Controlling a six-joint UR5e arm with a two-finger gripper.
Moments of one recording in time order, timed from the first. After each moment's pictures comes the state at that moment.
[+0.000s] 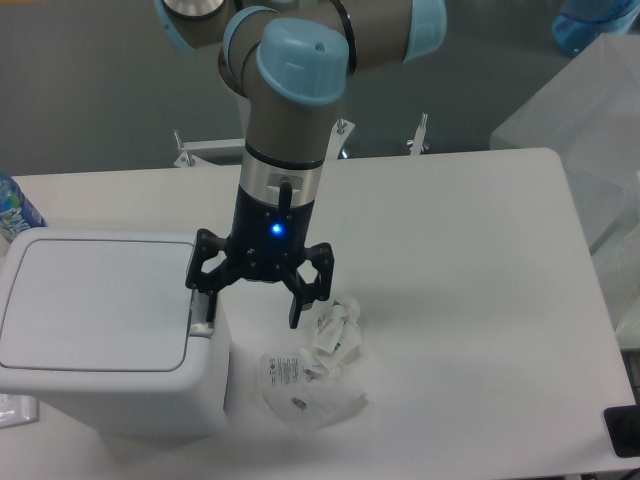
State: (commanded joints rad) arm 2.34 -1.82 -1.46 -1.00 1.21 0.21
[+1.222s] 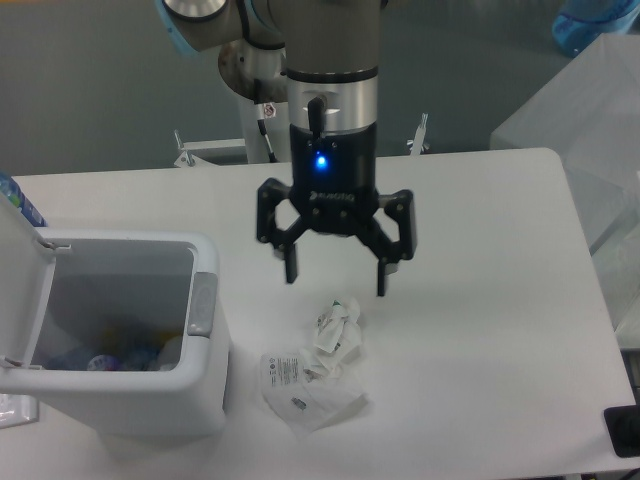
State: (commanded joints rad) arm 2.41 -1.77 -1.33 -1.08 1.47 0.82
